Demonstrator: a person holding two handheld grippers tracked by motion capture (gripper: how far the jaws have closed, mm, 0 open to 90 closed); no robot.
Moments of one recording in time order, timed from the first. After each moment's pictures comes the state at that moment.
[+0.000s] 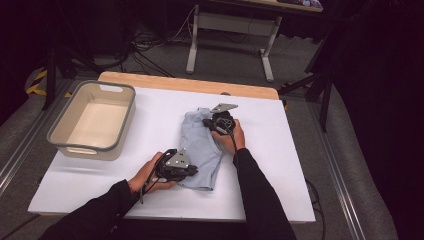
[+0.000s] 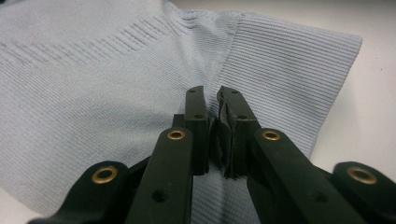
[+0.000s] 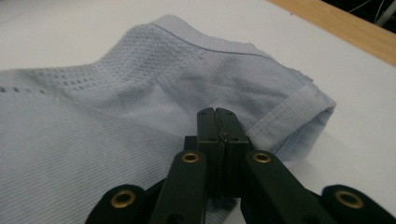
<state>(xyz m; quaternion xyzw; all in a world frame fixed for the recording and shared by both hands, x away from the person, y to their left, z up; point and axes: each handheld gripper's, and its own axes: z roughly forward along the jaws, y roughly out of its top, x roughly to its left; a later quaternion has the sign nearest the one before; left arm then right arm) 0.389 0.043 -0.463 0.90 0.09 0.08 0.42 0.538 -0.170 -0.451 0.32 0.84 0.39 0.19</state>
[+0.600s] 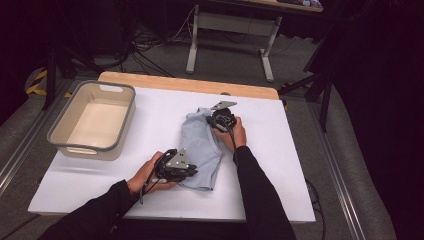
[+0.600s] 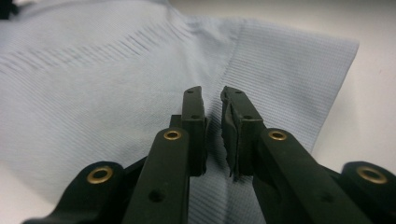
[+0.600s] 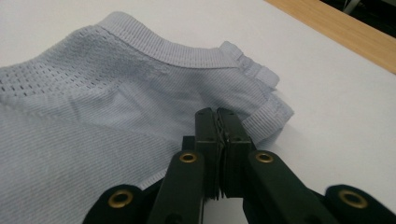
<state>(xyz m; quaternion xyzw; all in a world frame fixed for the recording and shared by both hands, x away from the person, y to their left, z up) 0.386 0.046 -0.453 0.89 0.09 0.10 0.43 0.546 -0.172 -0.447 0.34 0.84 0.35 0.22</state>
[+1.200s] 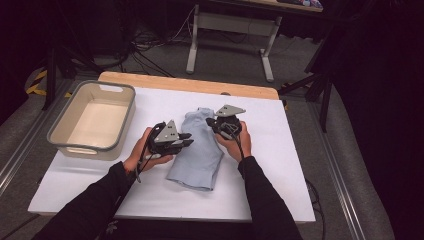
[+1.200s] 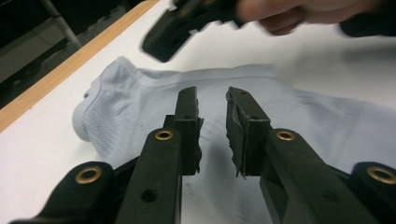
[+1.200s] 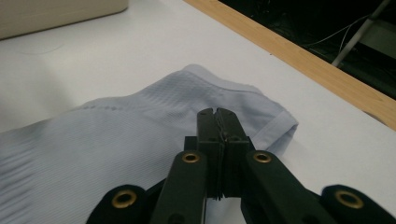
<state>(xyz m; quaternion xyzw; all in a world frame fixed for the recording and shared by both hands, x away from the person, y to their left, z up) 0.432 0.064 -0.416 0.85 0.13 0.19 0.48 0.486 -0.174 -0.408 0.30 0.83 0.41 0.24</state>
